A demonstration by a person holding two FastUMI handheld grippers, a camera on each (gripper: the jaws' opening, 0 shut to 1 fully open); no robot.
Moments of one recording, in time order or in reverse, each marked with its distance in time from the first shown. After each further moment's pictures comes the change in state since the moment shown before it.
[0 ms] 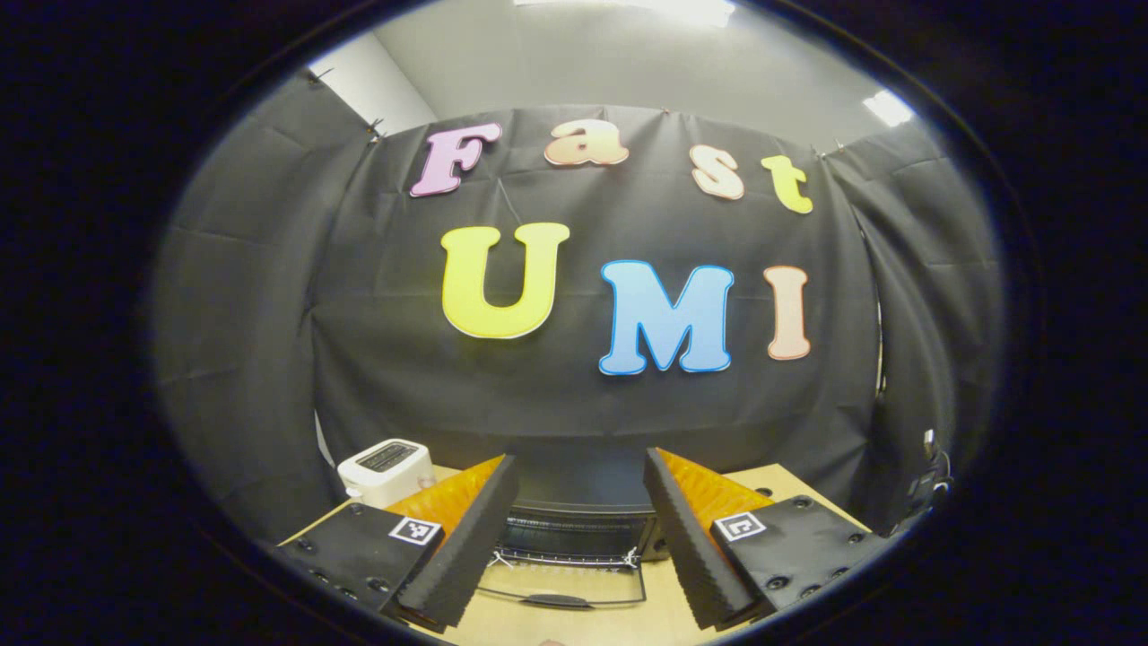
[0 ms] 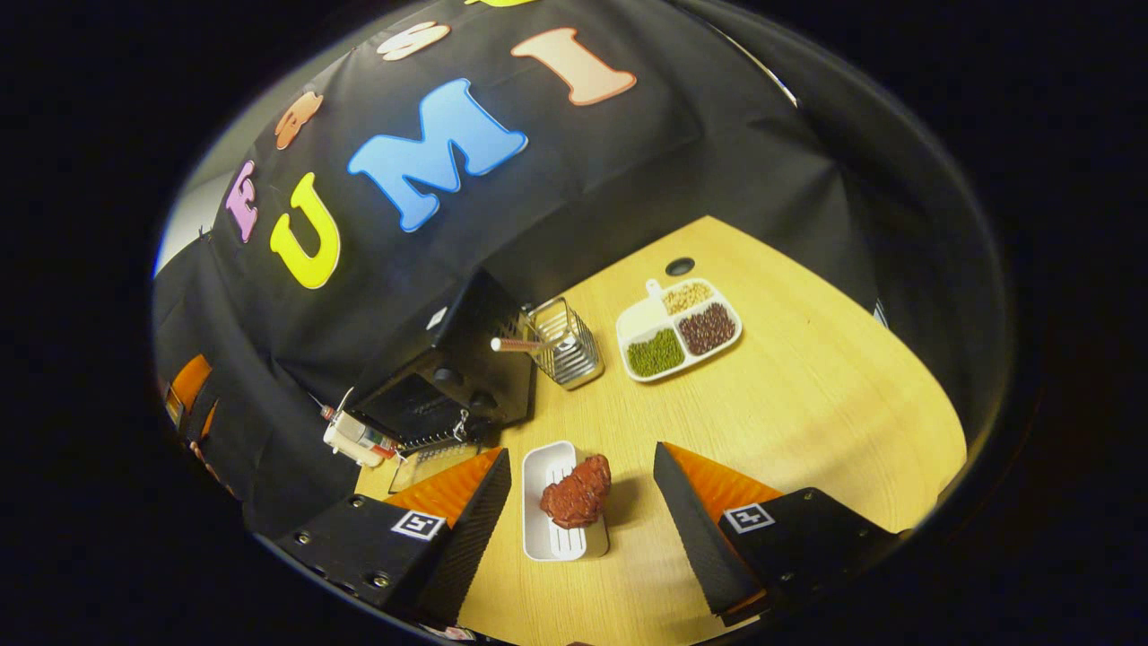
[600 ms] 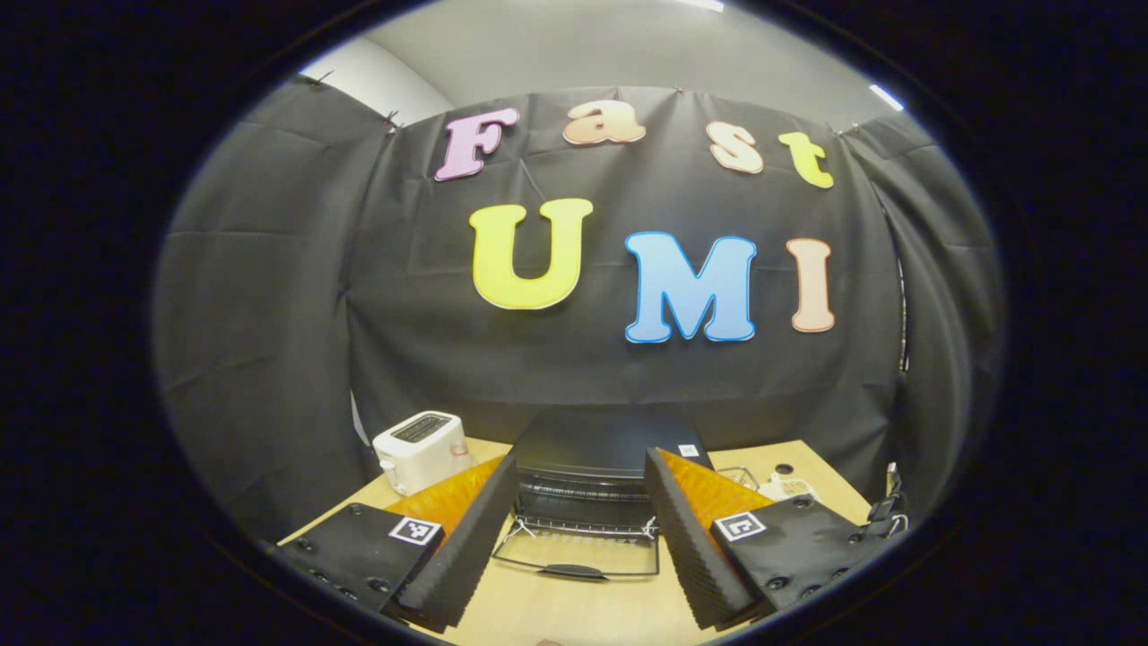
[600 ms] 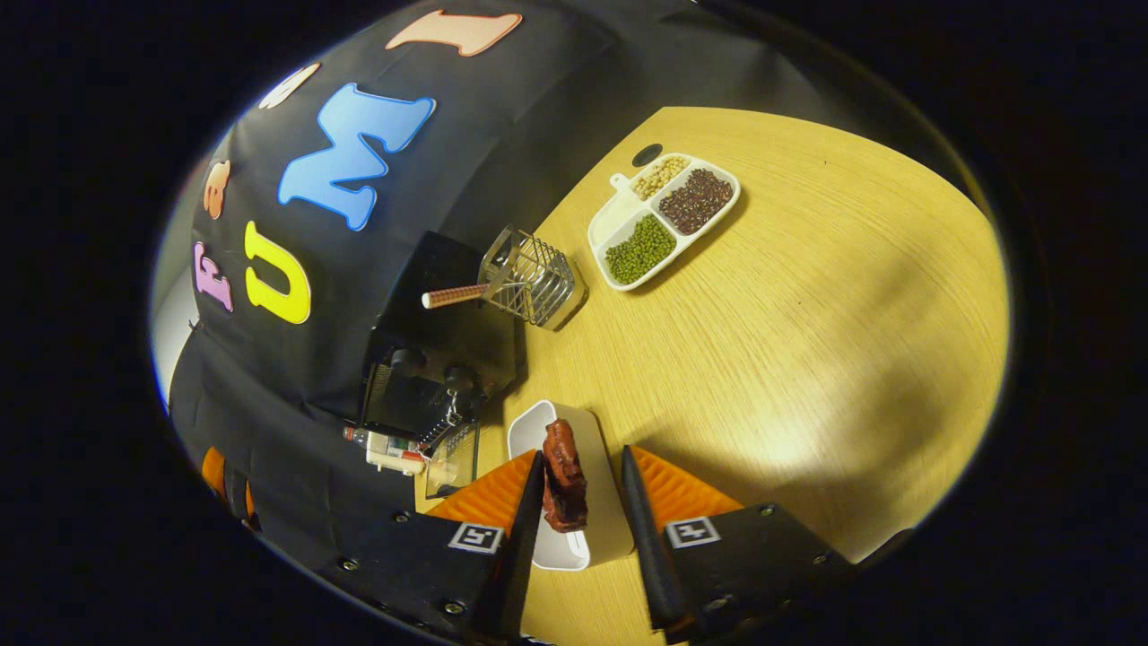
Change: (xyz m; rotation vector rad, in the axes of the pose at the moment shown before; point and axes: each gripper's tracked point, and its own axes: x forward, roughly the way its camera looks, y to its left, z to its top) left arm -0.034 0.007 -0.024 0.013 0.094 0.108; right arm 0.054 -0.006 -0.042 0.279 0.176 0.134
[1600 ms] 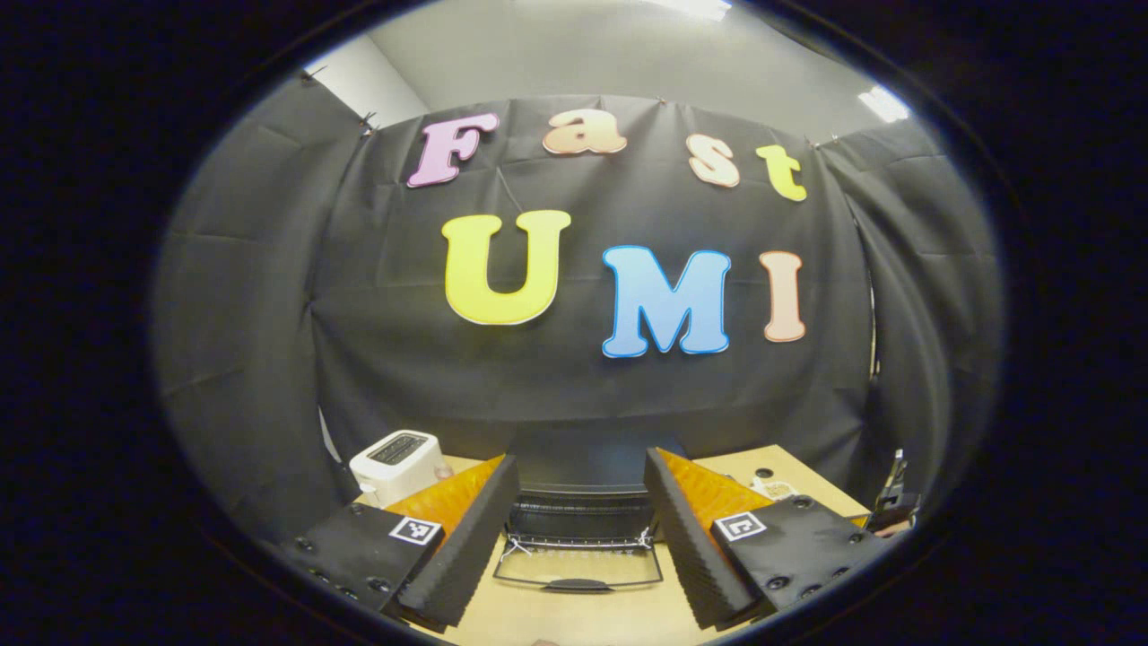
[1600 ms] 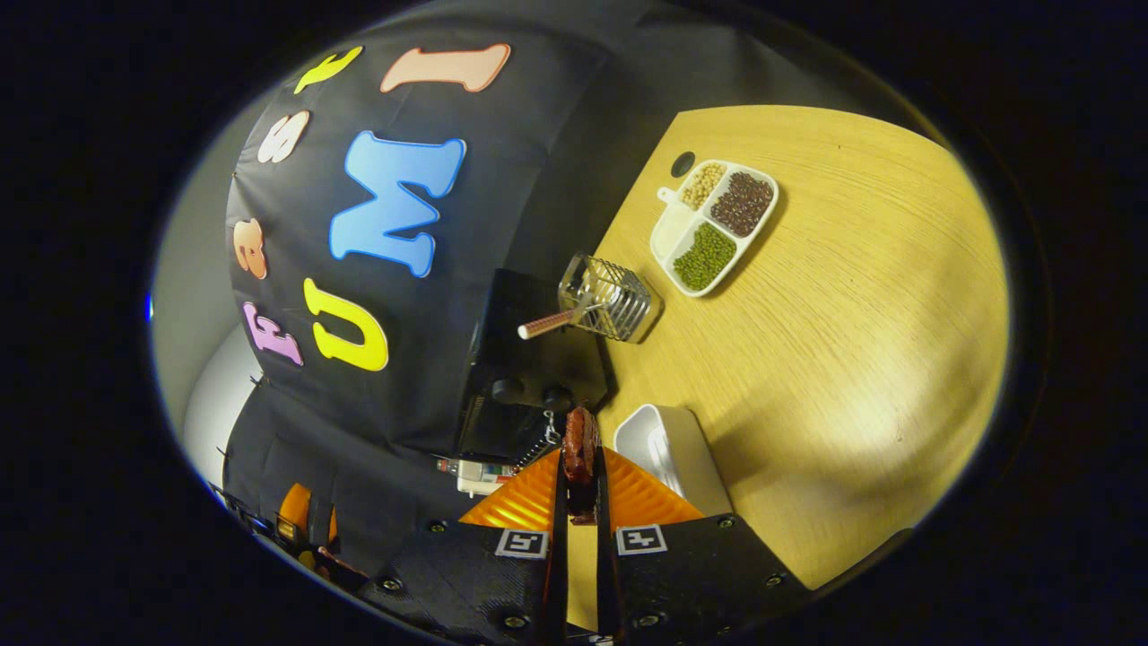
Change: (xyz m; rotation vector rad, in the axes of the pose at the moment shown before) left arm 0.019 0.024 0.025 0.012 -0.055 -0.165; right arm -0.032 0.083 0.011 0.145 -0.119 0.247
